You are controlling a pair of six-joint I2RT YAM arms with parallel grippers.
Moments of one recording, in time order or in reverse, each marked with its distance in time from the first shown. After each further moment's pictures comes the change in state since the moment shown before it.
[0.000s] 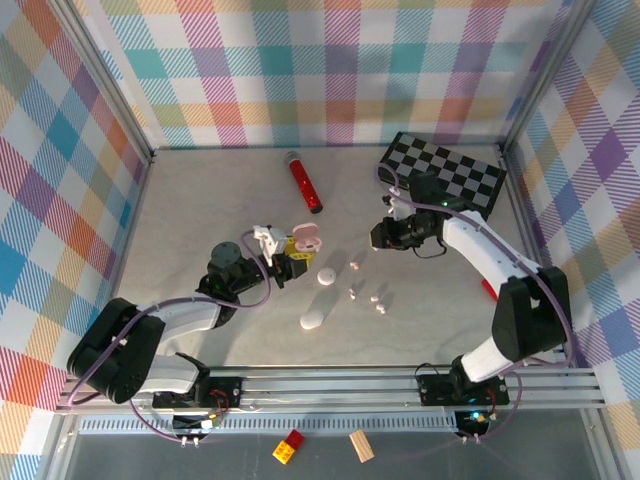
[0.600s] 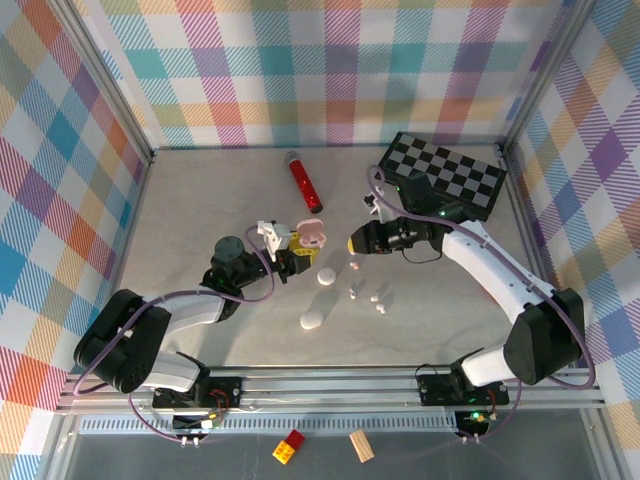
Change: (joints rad) left arm -0.001 0.052 0.048 0.028 0.033 0.023; right arm 0.121 -0.103 0.026 0.019 -0.168 0.075
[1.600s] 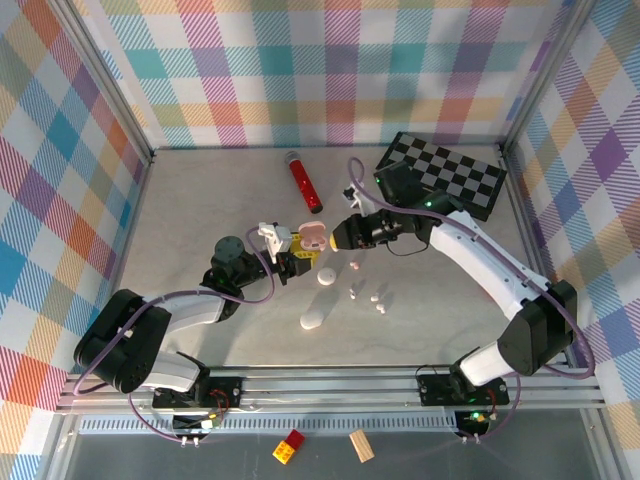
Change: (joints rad) left arm -0.004 0.000 0.000 0.001 0.038 0.032; right arm 0.138 0.064 0.184 -0.084 0.035 0.012
